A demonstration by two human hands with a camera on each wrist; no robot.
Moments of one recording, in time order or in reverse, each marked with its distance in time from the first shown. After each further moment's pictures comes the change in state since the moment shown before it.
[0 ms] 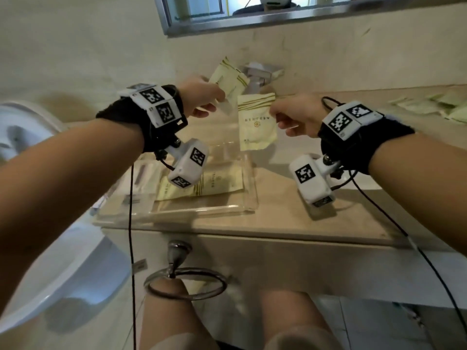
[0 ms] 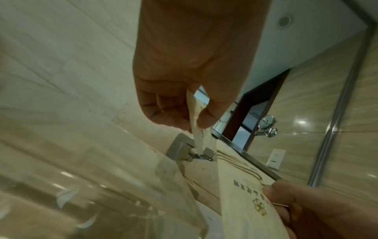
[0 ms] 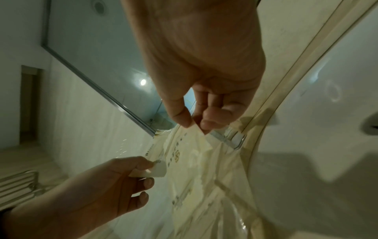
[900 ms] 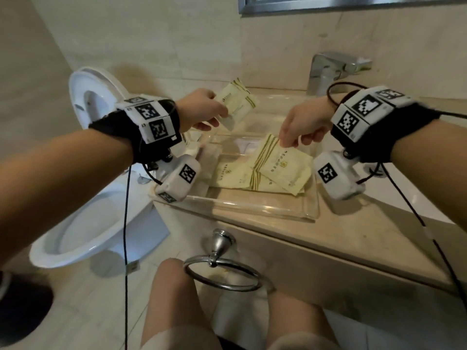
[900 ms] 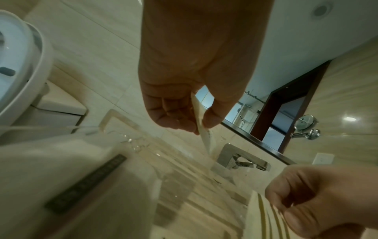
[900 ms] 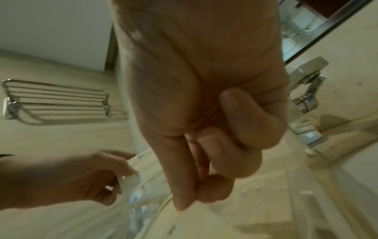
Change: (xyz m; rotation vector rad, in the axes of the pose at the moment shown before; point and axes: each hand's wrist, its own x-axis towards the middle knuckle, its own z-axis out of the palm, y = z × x) left_hand -0.025 -0.094 -0.069 0.015 0.074 -0.150; right_hand 0.022 -0.043 0.088 -0.936 -0.531 -0.106
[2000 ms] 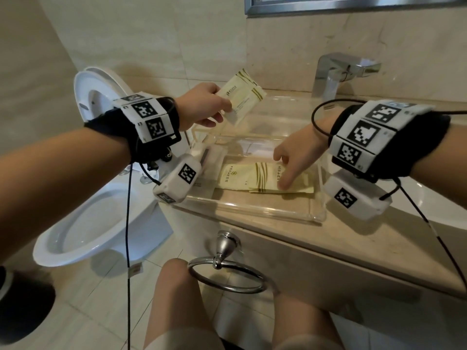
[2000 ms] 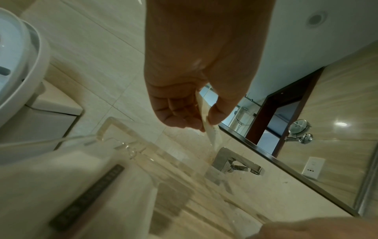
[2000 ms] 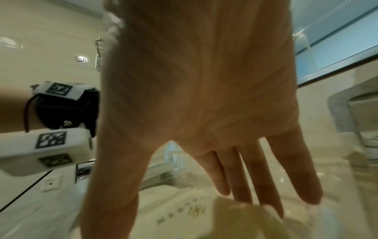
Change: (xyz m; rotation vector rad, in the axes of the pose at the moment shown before) left_hand 0.000 0.000 -0.008 -0.065 0.028 0.050; right_hand -0.007 -0.017 0.028 -0.579 -0.162 -0.150
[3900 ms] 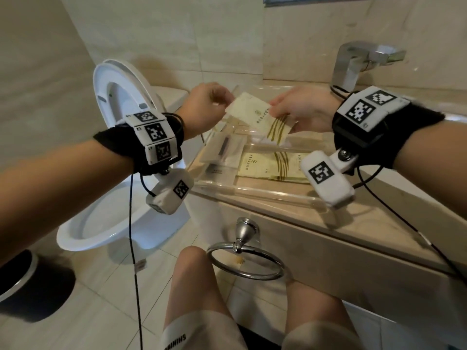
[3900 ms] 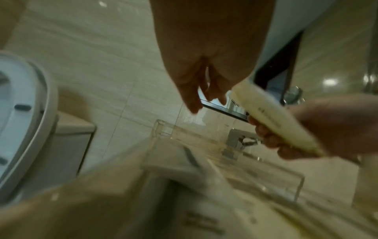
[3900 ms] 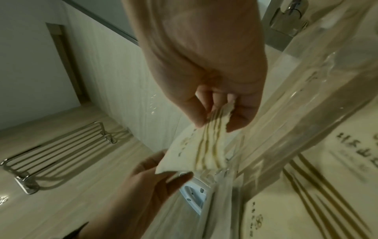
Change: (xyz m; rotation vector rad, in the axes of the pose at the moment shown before) left_hand -0.015 -0.051 -0.017 0.155 0.128 0.334; right_hand -0.004 -0.033 -0.018 1.282 0.411 -0.031
